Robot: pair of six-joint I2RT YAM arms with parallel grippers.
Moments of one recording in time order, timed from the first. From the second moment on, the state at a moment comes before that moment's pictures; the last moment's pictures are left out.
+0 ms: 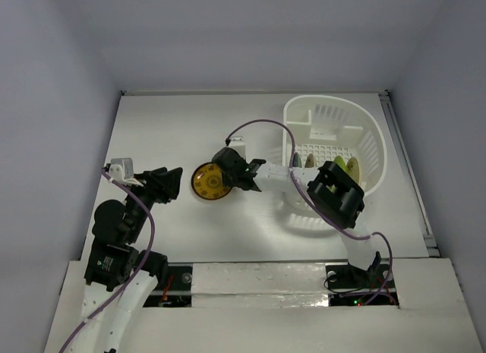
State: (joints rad) left arm -0.28 0.29 0.66 -0.35 0.03 -0.47; right arm 0.96 2.10 1.51 -0.29 0.45 0.67
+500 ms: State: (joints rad) left arm -0.28 0.29 0.66 -0.35 0.03 -0.47; right arm 0.93 1.51 1.42 -0.42 0.58 0.59
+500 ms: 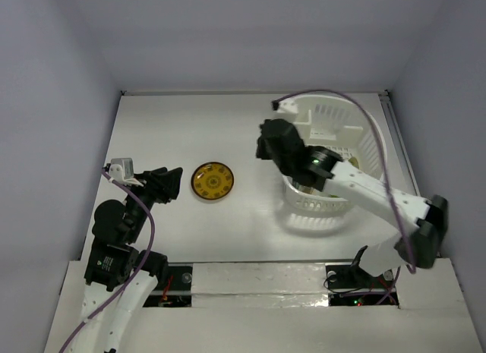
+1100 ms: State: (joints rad) left arm -0.28 0.29 0.66 -0.35 0.04 -0.48; right arm 0.79 1.42 1.24 -0.75 0.68 0.60
